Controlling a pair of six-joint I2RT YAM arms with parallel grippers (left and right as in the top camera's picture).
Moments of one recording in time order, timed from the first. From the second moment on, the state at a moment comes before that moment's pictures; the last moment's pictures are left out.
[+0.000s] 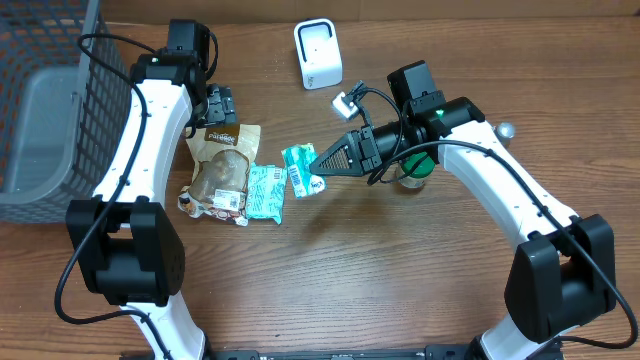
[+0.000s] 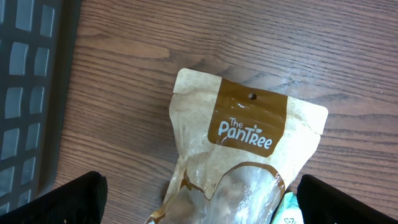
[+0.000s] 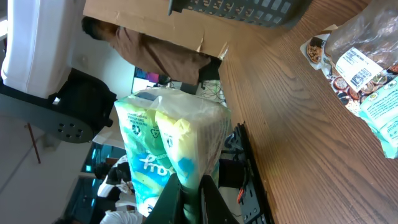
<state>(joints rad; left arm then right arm) -0.07 1.97 1.74 -1.05 -0.23 -0.29 0.36 1.79 1.41 -0.77 -1.40 0.07</state>
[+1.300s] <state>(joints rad) -0.07 1.97 1.74 -1.05 -0.23 -0.29 0.36 1.79 1.41 -0.89 -1.38 0.07</state>
